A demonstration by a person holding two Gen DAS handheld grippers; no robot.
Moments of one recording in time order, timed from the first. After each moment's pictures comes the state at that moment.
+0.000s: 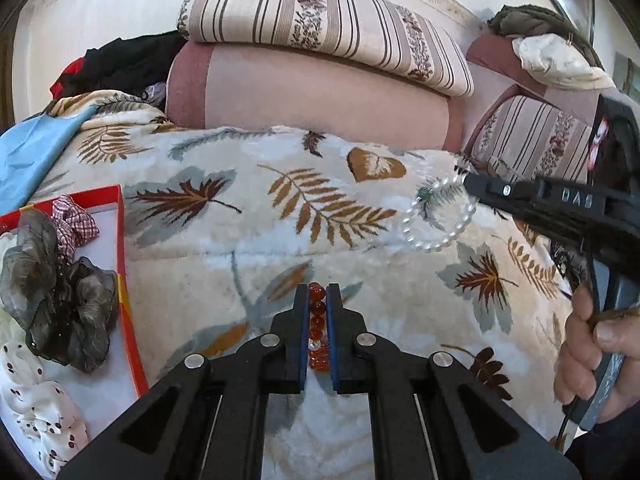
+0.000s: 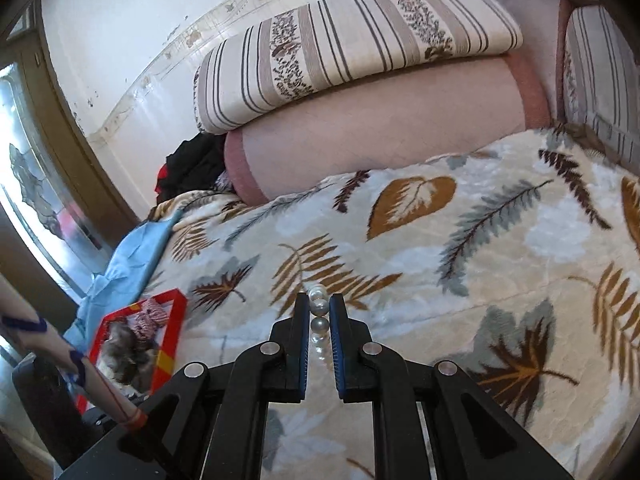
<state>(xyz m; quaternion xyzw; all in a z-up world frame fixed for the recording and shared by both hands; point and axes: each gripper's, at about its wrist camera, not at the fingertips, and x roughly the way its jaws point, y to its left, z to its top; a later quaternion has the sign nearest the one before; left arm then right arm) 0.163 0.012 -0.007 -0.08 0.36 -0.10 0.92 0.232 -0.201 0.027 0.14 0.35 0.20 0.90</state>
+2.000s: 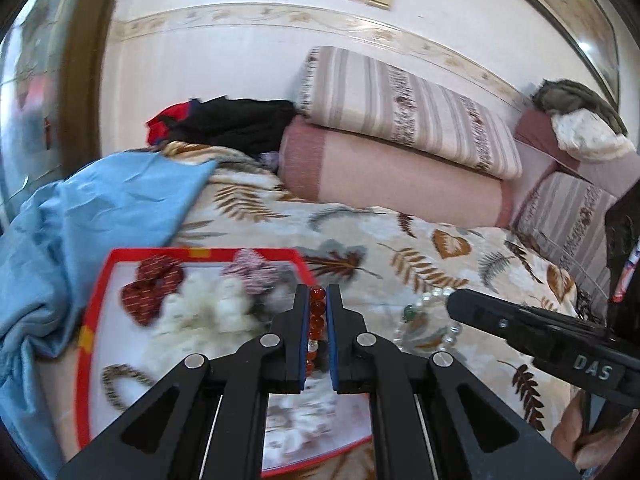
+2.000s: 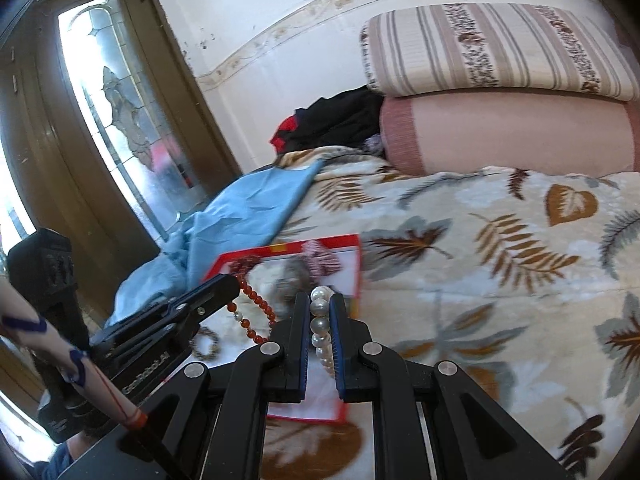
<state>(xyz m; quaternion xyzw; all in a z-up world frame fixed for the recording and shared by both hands) 0.067 0.163 0.061 -0.10 0.26 0.01 0.96 0.124 -0.019 0.057 0.08 0.33 0.36 0.87</state>
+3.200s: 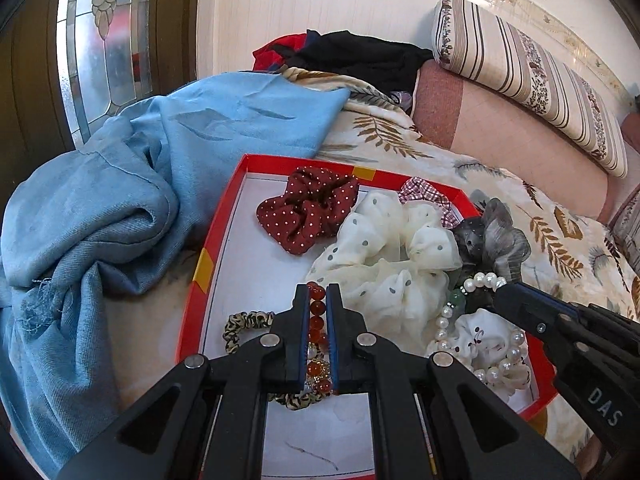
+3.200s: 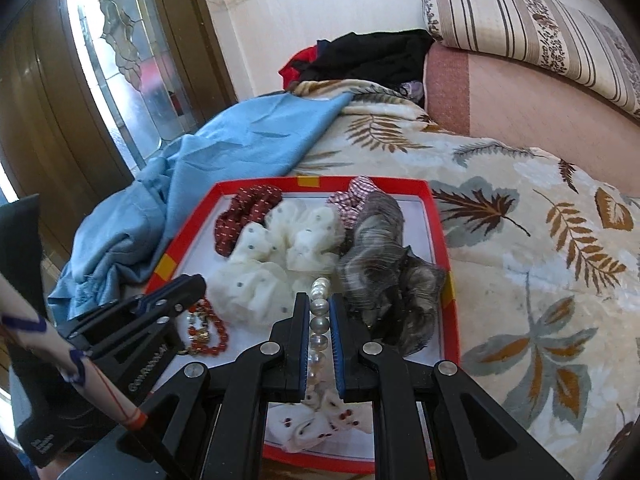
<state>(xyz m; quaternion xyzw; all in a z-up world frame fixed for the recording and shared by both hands) 0.066 0.256 -0.004 -0.12 0.36 0.17 0.91 0.133 0.108 0.001 -0.03 0.39 0.33 0.86</state>
